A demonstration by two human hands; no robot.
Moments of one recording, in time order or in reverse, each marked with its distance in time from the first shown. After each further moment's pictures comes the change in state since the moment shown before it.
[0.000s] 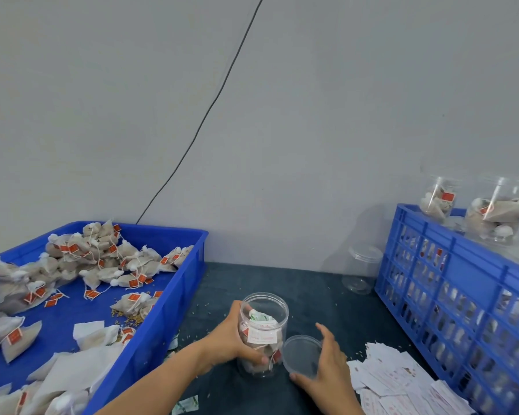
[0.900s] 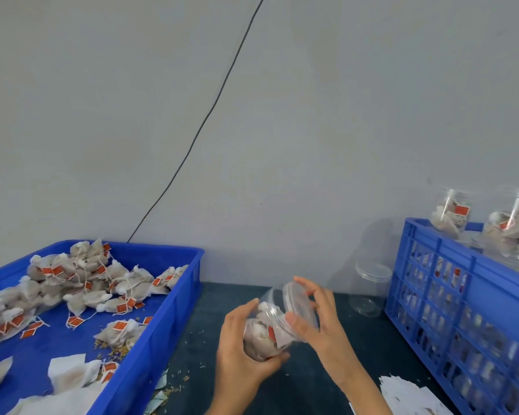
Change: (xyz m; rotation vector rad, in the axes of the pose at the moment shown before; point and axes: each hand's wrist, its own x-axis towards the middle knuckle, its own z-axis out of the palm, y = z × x) left_hand 0.027 0.002 0.045 -0.035 0.682 0.626; right_hand 0.054 -0.075 -0.051 0.688 -0.027 -0.357
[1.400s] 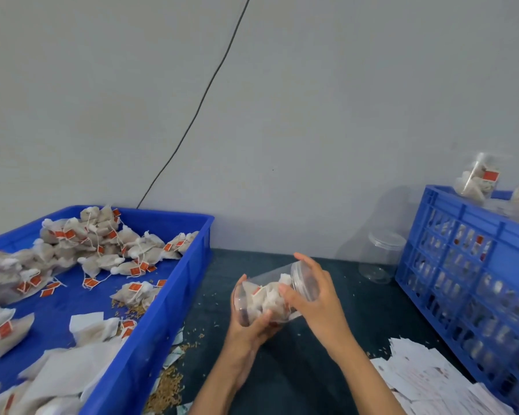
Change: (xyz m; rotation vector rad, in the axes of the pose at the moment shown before) left_hand -0.011 -0.016 -0.016 -0.711 -0.120 -0.516; right_hand 0.000 0.020 0.031 -0.097 0.073 0.107
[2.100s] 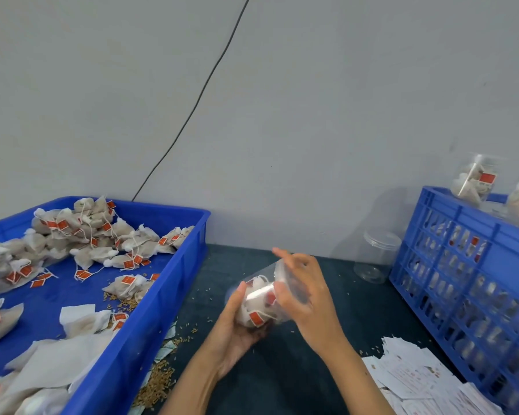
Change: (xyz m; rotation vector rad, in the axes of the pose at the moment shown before) left_hand 0.002 0.018 -0.007 -0.069 -0.062 -0.279; right_hand -0.009 -0.017 0.001 -0.171 -0.046 -0.261
